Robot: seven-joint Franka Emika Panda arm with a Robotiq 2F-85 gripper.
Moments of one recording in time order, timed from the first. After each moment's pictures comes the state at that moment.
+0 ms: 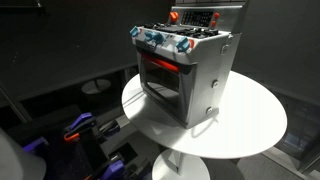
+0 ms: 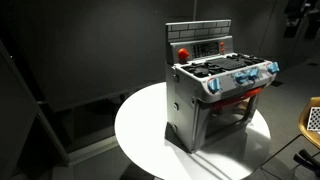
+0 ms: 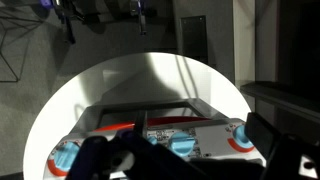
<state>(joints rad) 0.05 -0.42 0.05 -2.25 0.19 1.76 0.21</state>
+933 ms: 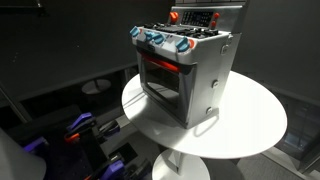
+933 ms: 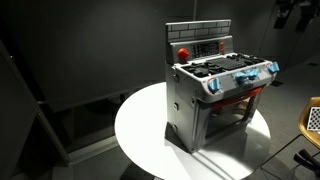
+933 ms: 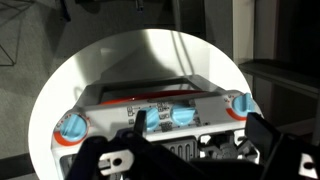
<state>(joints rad) 0.03 -0.42 0.05 -2.23 0.19 1.83 0.21</state>
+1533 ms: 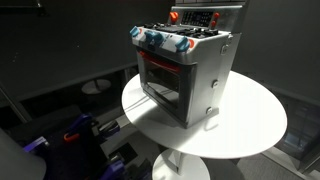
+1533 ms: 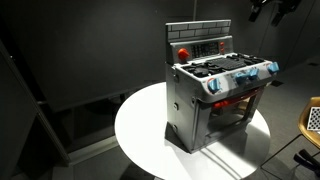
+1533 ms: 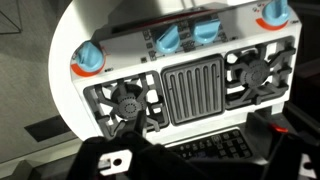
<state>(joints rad) -0.04 -0.31 0.05 -2.15 0.11 2.08 0.32</state>
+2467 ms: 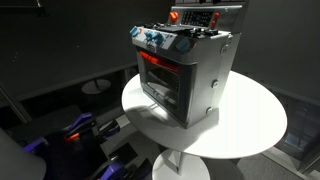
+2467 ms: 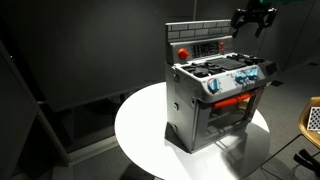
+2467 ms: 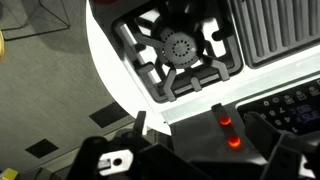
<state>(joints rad) -0.08 0.00 0.02 -1.97 -0.17 2.20 0.61</state>
